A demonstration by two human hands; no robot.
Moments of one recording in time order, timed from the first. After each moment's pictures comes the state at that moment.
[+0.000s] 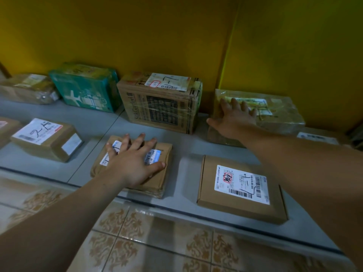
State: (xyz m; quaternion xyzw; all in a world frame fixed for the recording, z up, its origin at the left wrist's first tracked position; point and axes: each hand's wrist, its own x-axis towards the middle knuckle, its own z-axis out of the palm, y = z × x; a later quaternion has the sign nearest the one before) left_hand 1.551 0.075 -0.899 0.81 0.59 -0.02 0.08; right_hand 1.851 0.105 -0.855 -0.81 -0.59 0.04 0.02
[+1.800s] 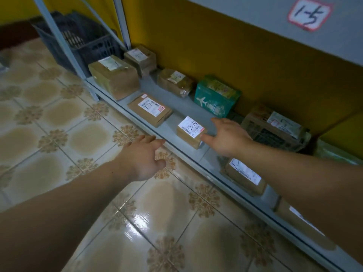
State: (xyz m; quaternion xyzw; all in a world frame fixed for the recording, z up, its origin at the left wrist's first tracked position) left_hand 1.226 -0.046 -0.632 0.68 0.69 -0.07 0.24; right_hand 1.445 0.046 -0.618 -0.61 -0.76 0.20 -0.07
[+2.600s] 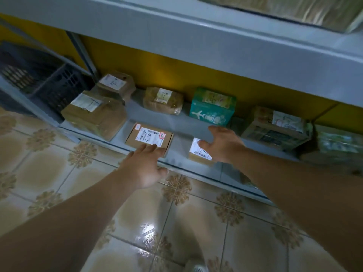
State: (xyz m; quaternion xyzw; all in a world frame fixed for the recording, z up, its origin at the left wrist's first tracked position) left_hand 1.093 0.119 -0.618 0.78 0.56 -0.13 0.25; right_hand 1.326 0.137 -0.610 -0.73 -0.64 0.22 -0.08
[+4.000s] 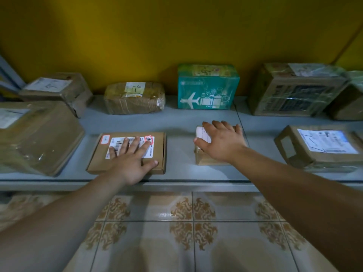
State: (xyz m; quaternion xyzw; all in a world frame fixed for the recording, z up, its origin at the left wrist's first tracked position) left_hand 1.057 0.292 -0.934 0.84 0.52 -0.08 0.11; right_hand 1.315 0.202 -0.882 -0.80 -0.59 0.06 -0.02
